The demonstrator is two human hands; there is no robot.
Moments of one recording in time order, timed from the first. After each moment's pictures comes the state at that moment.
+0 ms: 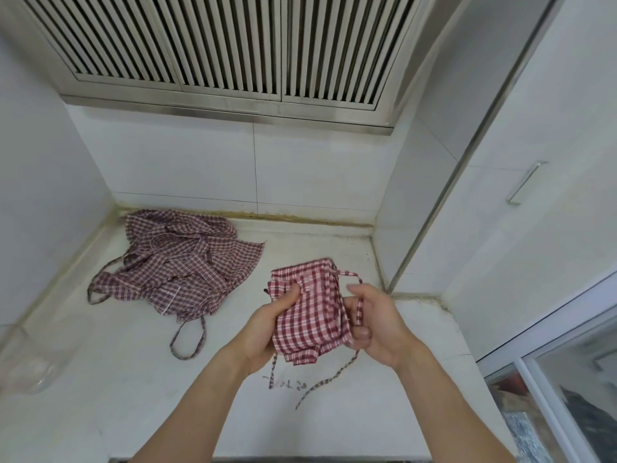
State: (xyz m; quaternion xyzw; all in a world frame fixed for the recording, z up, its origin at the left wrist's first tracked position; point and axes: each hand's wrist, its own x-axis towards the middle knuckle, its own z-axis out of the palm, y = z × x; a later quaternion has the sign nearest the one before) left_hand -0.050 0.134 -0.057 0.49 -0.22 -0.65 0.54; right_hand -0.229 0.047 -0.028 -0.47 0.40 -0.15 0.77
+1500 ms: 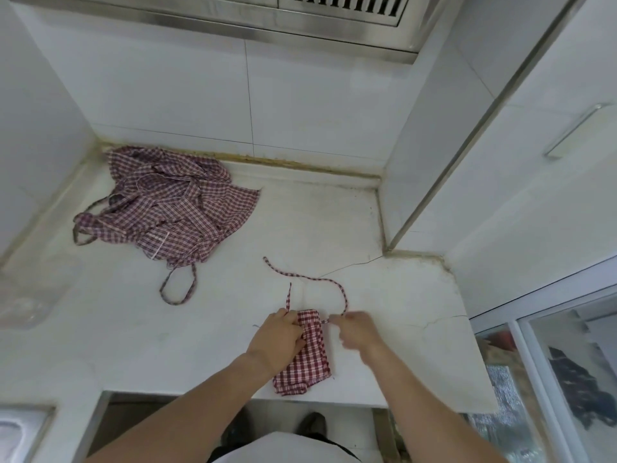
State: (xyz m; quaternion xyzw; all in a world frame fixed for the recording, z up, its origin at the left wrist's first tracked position) left_hand -0.097 0.145 -0.218 0.71 -0.67 -0.20 0.05; right_hand -0.256 0.041 -0.201 -0.51 0.64 -0.04 0.57
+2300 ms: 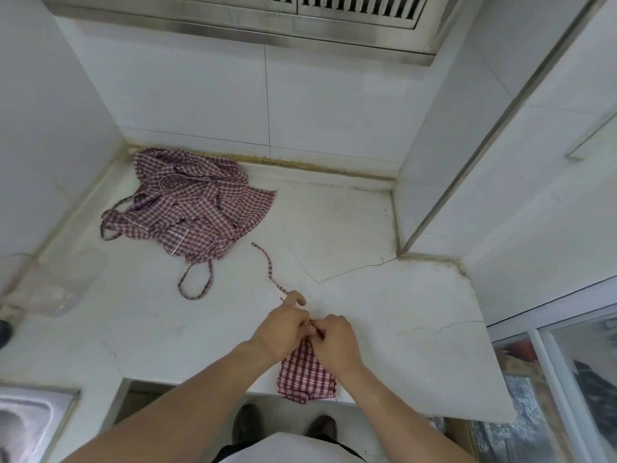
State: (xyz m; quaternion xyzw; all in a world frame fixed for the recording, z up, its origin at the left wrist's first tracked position) left_hand -0.082 0.147 -0.196 0.72 -0.60 -0.30 0.19; right_hand -0.223 0.097 -0.214 -0.81 0.43 -0.11 0.38
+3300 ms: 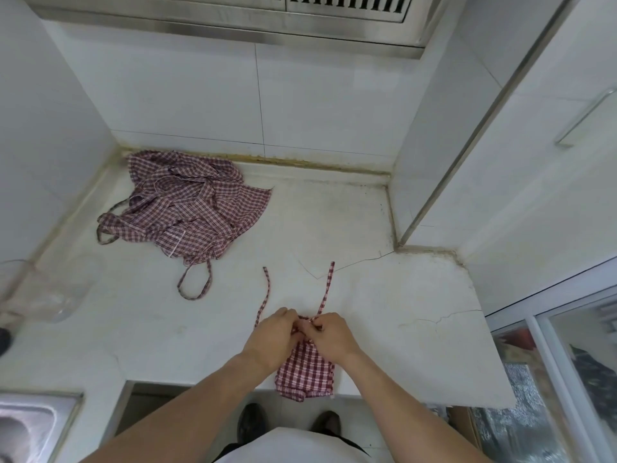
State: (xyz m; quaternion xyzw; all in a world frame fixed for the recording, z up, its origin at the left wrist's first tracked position) left_hand -0.083 0.172 -0.213 0.76 -0.59 -0.23 0.17; right_hand -0.217 0.092 -0.217 -0.71 0.48 -0.04 0.51
